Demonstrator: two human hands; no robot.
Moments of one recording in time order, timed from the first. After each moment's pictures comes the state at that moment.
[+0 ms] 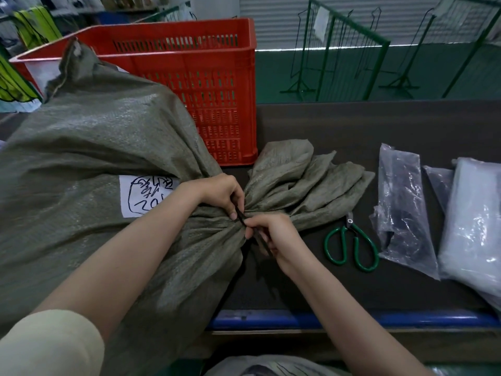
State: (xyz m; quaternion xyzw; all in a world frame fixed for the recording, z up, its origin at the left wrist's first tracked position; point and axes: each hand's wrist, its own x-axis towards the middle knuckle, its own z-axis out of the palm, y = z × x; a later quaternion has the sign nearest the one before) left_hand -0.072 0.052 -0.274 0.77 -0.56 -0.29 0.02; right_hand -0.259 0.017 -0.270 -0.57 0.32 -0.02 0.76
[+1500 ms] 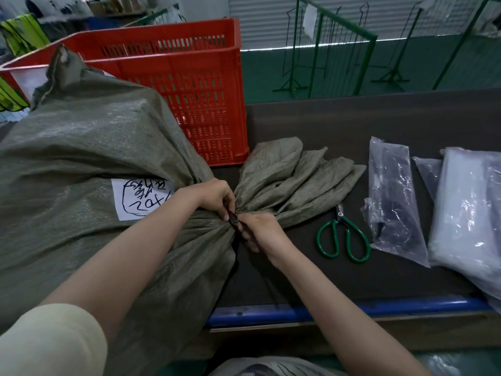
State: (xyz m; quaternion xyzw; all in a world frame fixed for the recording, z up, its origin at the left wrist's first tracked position) left_hand -0.075 0.048 -0.286 0.80 -0.53 -0.27 -0.03; right_hand -0.243 0.012 -0.307 -0.58 0.33 -0.04 0.74
